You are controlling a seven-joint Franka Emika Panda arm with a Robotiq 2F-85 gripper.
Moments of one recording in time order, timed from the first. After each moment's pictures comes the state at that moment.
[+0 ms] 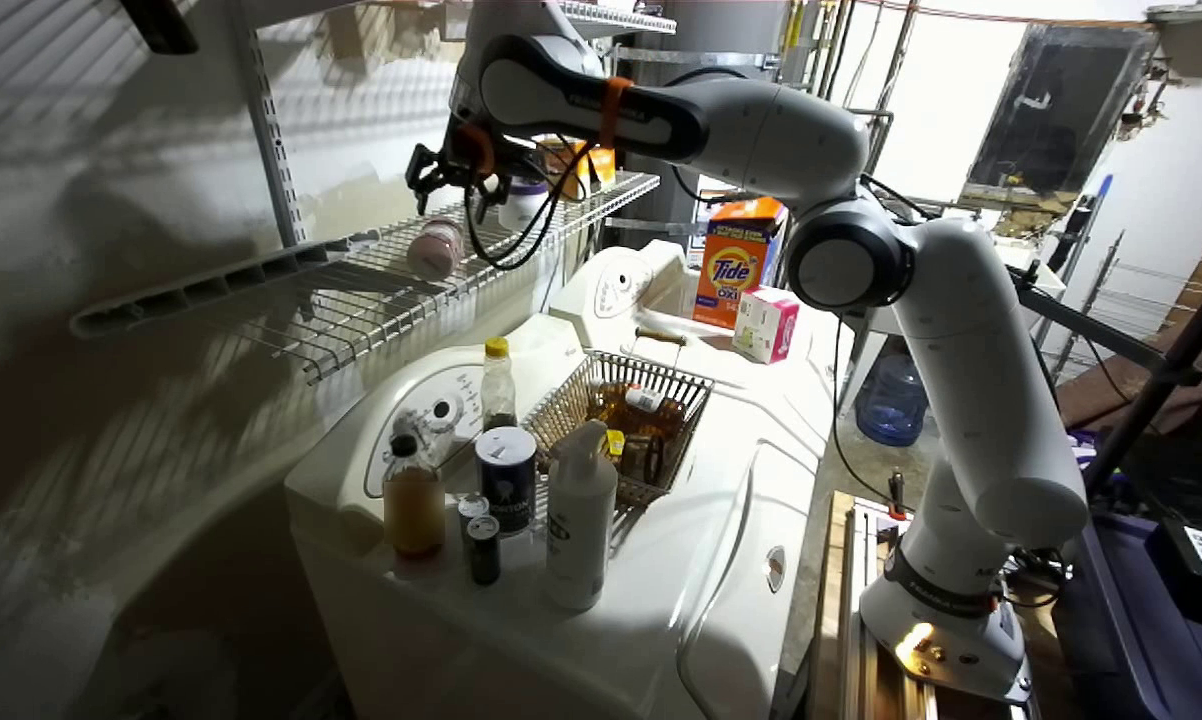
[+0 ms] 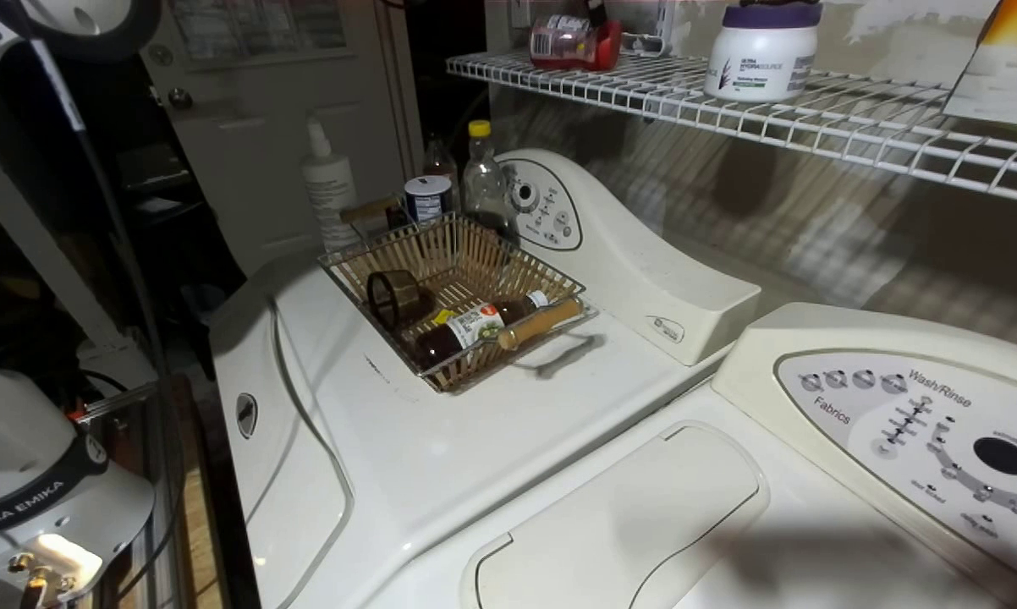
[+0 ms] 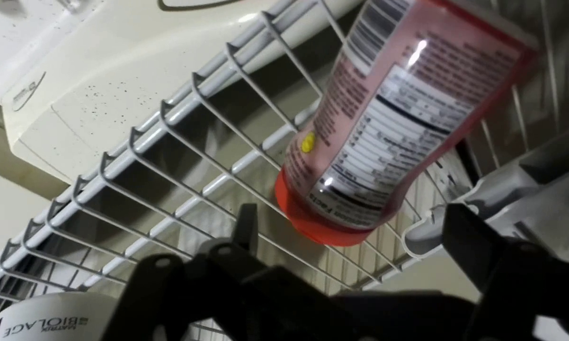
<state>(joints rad) 0.02 0.60 0.00 -0.79 -0.09 1.87 0.73</state>
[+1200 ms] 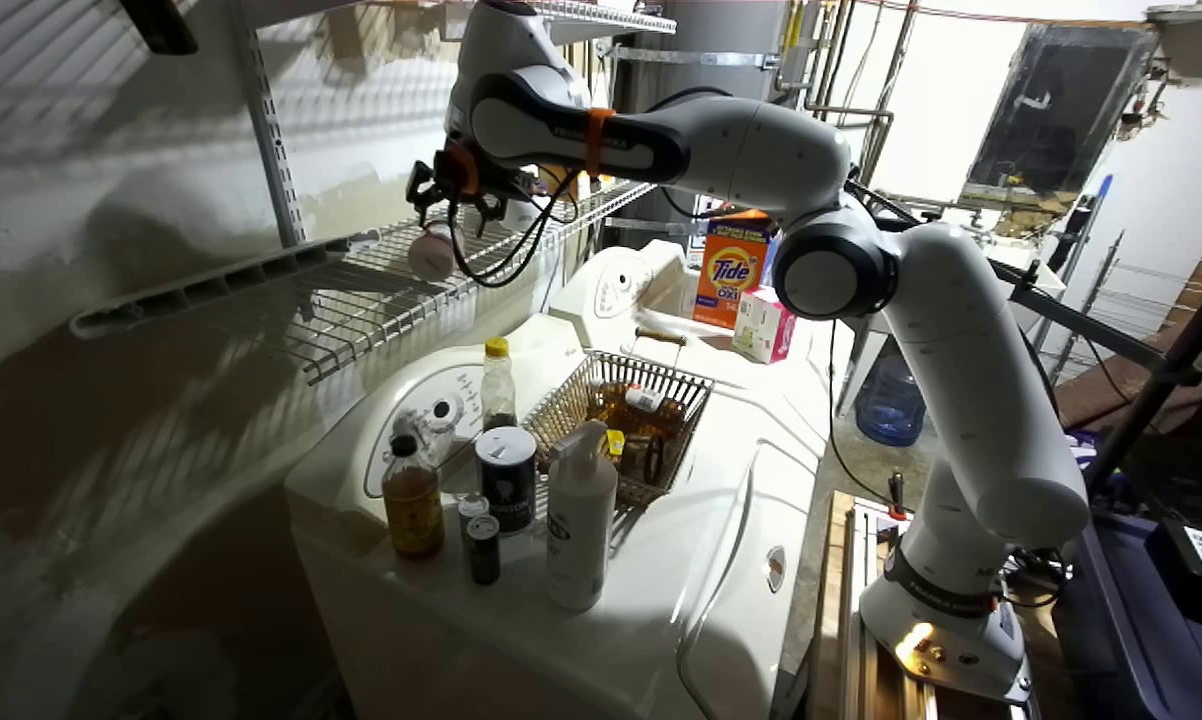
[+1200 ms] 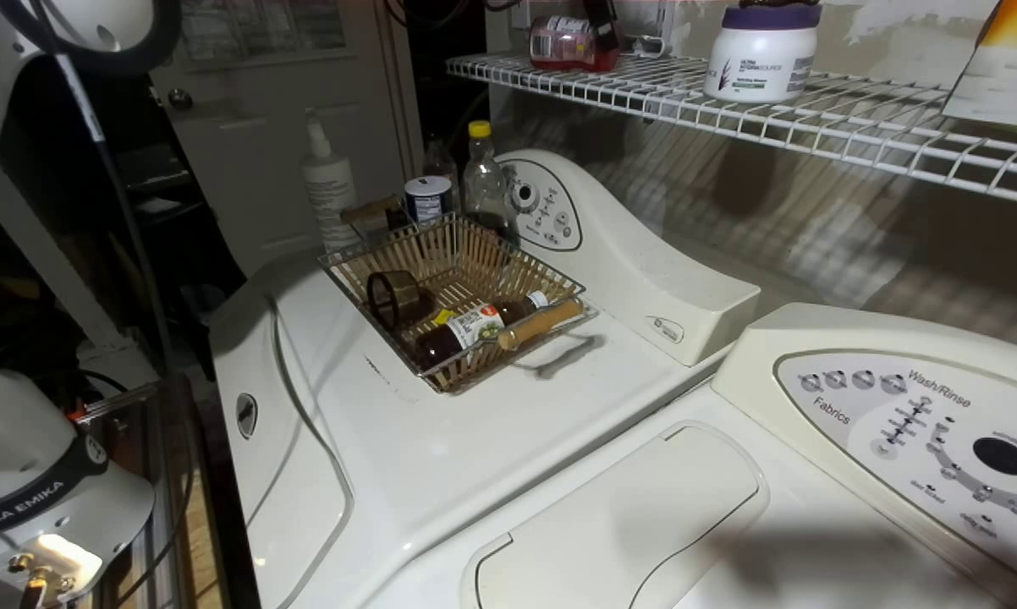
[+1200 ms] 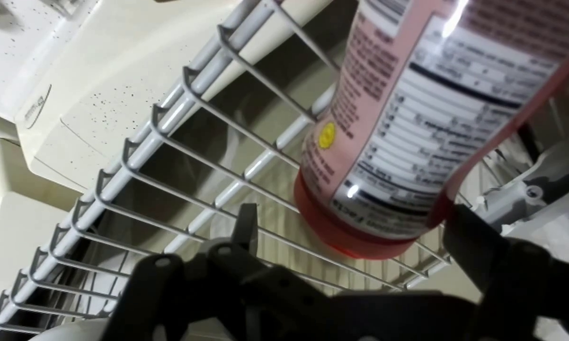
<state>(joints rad) 0.03 0.65 -0.03 -0.79 -0.13 1.91 0.85</state>
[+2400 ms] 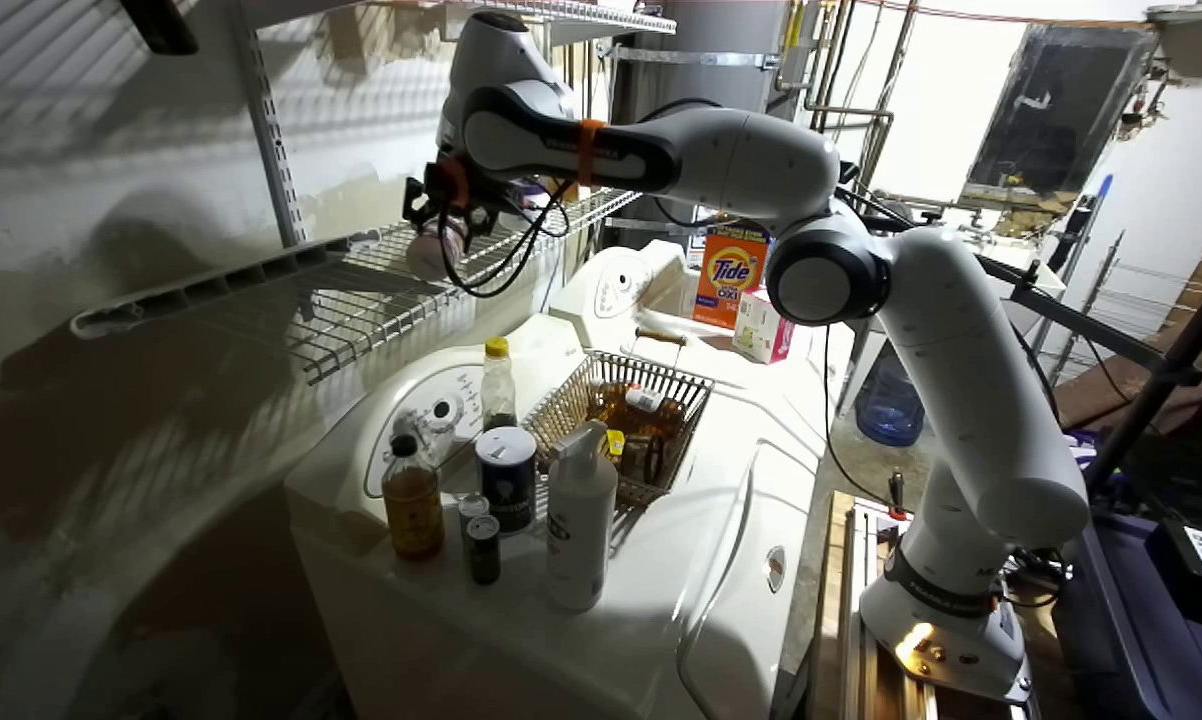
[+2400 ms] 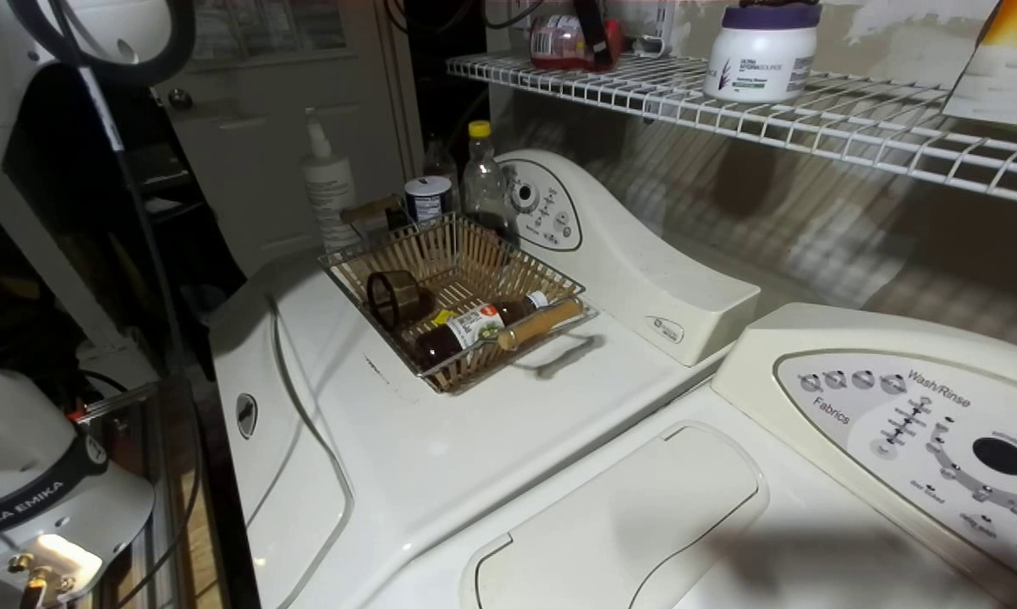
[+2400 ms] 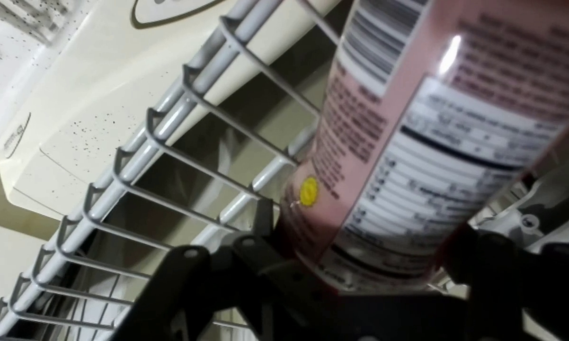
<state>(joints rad) 0.03 0.68 -0.02 -0.79 -0.11 1.93 0.87</state>
